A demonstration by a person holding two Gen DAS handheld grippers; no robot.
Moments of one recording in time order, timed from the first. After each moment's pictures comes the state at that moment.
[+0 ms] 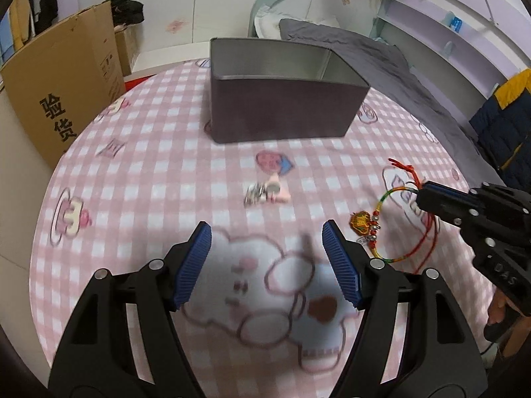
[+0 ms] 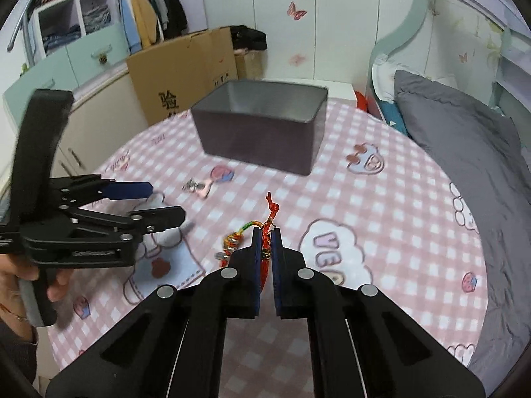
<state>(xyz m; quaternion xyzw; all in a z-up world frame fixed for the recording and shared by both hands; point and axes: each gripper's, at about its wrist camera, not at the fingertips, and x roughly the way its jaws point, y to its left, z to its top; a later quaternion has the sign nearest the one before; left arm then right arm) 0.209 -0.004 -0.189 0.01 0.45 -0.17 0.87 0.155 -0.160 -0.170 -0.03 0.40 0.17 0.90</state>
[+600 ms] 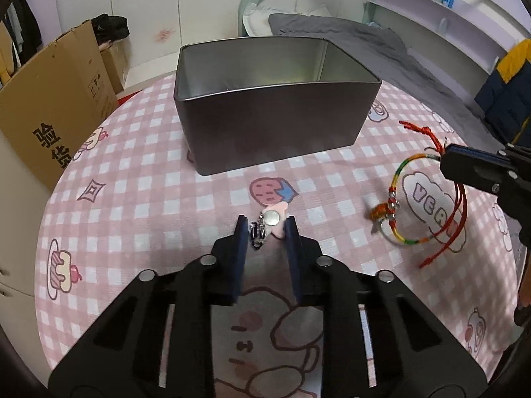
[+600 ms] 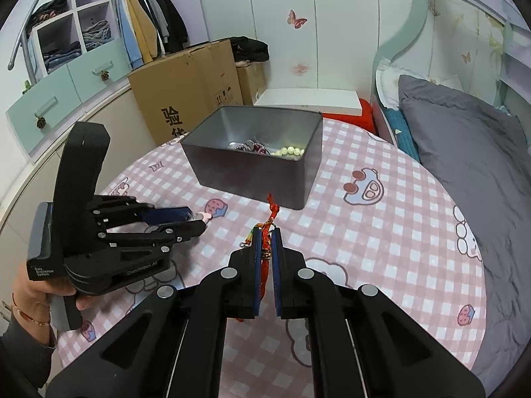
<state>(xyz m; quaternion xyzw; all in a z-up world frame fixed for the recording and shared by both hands) 0.236 -0.023 -0.202 0.06 0.45 -0.18 0.87 0.182 -0.170 -0.154 -0.01 0.38 0.19 0.91</state>
